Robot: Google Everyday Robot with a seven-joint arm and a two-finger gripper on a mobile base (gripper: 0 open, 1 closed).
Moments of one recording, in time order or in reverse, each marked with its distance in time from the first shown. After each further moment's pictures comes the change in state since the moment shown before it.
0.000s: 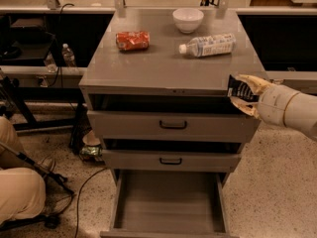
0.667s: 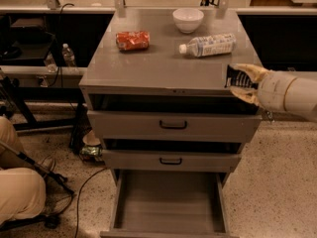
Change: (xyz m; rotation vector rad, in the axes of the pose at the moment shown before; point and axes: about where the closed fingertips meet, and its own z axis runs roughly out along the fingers) arm 0.004 -0.025 0.015 -0.017 -0.036 -0.043
